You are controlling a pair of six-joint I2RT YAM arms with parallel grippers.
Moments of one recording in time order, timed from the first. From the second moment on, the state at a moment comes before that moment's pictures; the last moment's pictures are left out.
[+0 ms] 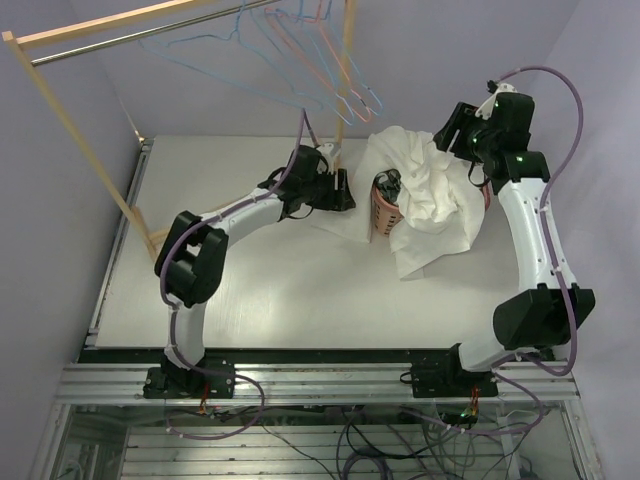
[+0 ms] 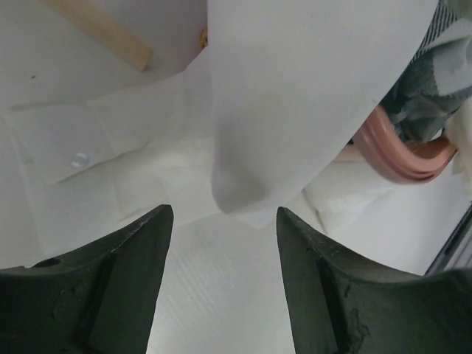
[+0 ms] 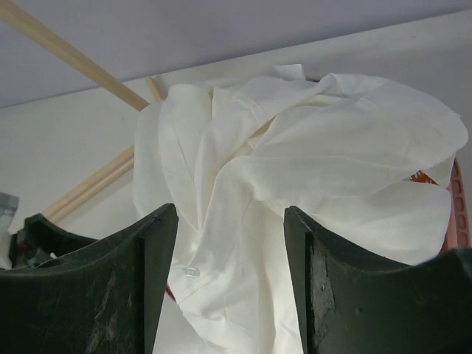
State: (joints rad) left arm -0.60 1.96 1.51 -0.13 0.28 -0.40; right arm 0.01 1.54 1.67 -0.57 -0.12 0.28
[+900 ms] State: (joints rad) left arm -0.60 1.92 1.61 0.09 0.42 -0.58; right arm -0.01 1.41 1.56 -0.54 0.15 0.32
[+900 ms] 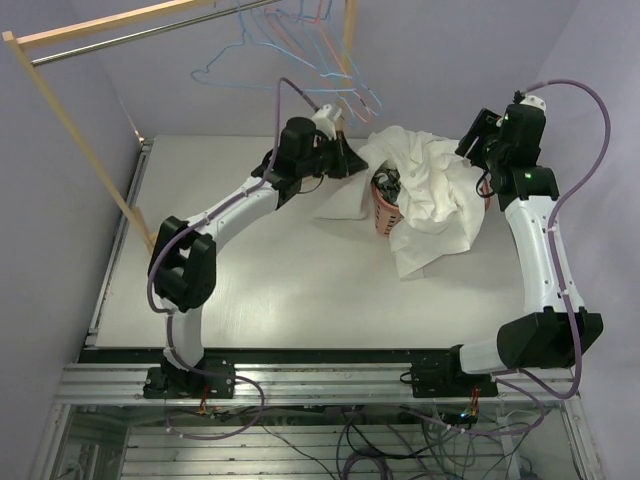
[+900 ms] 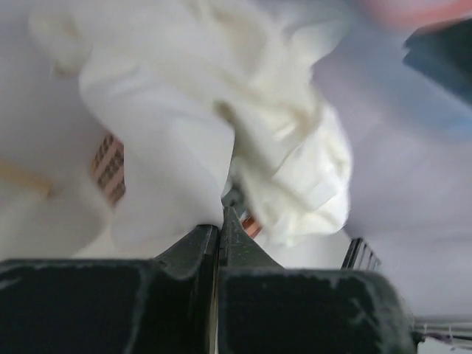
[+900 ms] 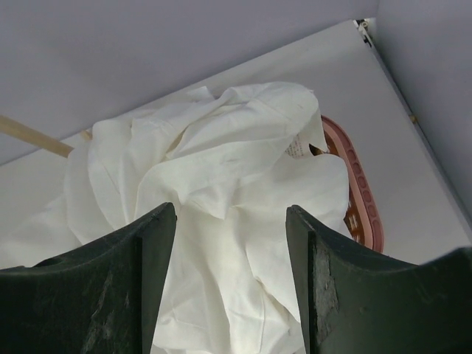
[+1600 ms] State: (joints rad) left arm -0.76 2.32 2.17 0.12 0.45 -0.69; right arm -0.02 1.19 1.46 -0.50 0.39 0.32
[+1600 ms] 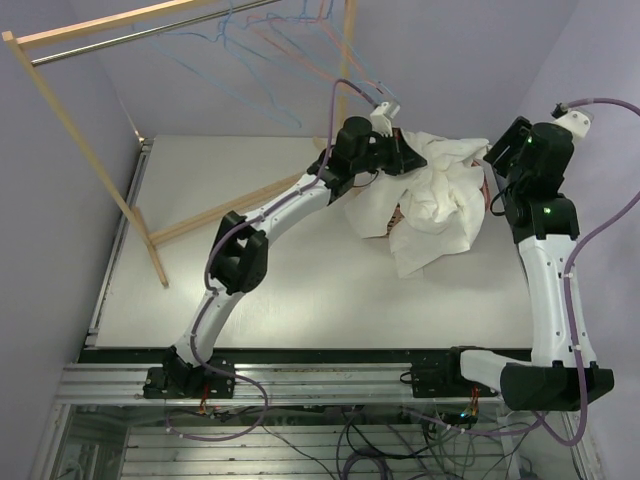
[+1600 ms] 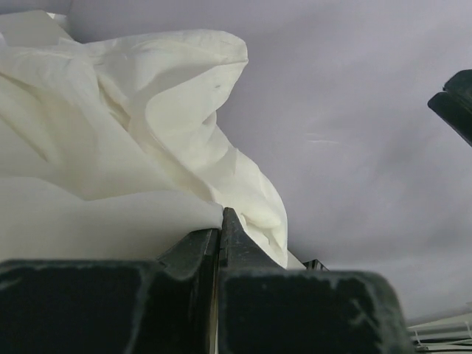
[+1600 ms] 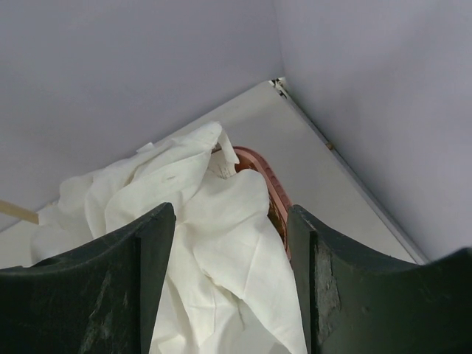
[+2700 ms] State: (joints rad) left arm -0.81 2.21 2.08 -0.23 0.36 -0.40; right arm -0.02 1.32 1.47 -0.63 0.17 0.34
